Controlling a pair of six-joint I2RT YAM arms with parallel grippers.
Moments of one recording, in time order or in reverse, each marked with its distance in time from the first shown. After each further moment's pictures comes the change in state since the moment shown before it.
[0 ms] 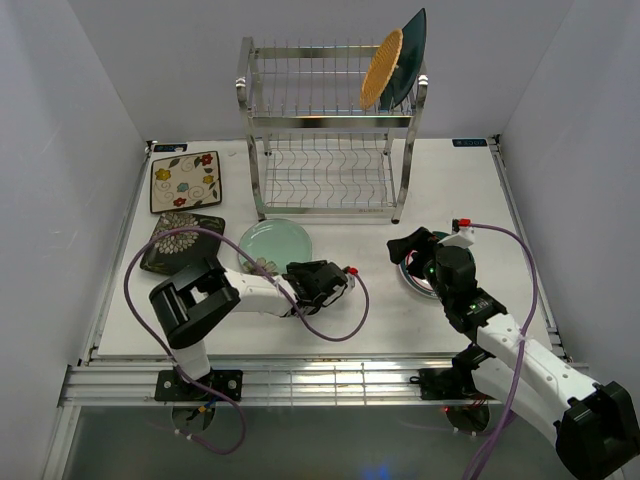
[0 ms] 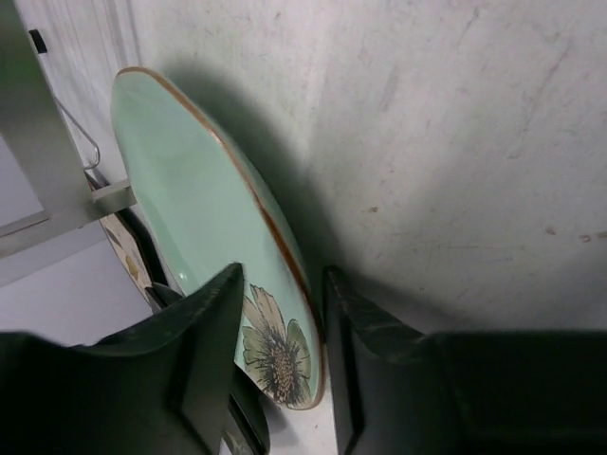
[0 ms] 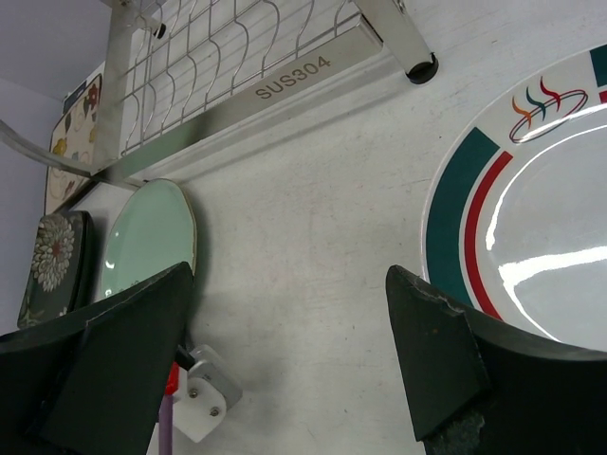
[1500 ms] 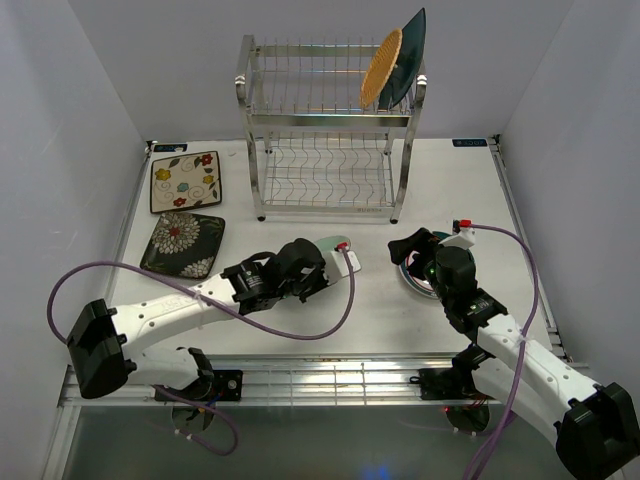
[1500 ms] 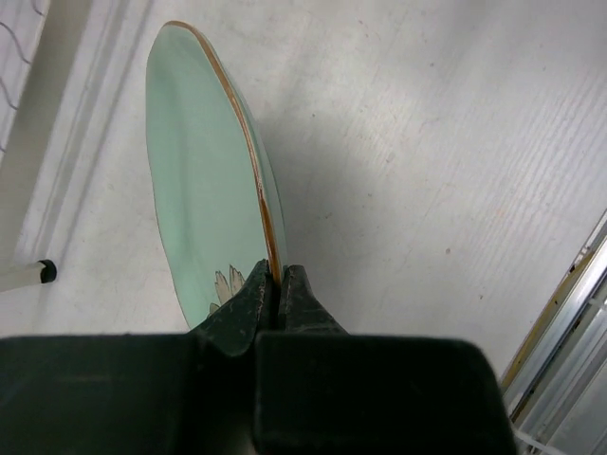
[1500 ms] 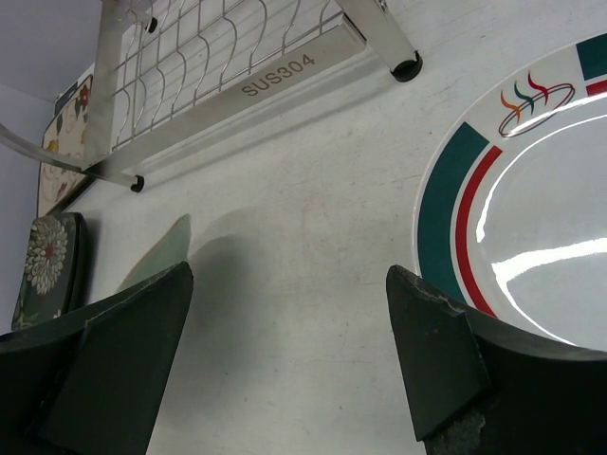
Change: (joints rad) left arm -0.012 -0.486 0.114 -0.328 0.575 -0.313; right arm 0.000 -0.010 0.000 -0.021 0.011 0.006
